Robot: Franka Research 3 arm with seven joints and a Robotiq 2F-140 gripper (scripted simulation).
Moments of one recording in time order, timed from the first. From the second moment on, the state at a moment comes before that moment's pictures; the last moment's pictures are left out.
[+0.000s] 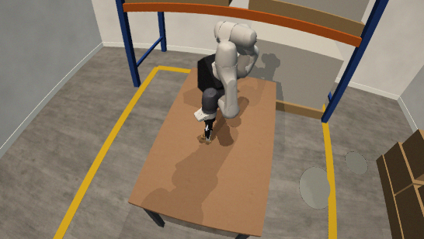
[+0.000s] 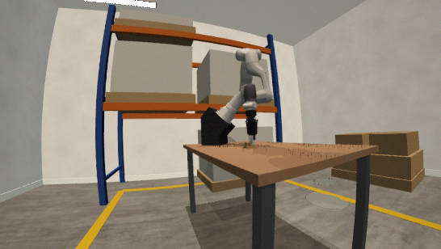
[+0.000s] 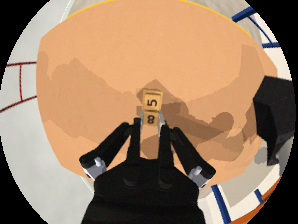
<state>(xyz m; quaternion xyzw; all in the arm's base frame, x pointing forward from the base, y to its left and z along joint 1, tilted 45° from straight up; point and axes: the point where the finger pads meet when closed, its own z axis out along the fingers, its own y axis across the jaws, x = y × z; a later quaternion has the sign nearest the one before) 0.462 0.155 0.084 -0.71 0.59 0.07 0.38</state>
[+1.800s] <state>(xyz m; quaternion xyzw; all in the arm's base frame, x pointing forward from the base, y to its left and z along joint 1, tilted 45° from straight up) 0.463 0.155 0.084 -0.71 0.59 0.07 0.38</state>
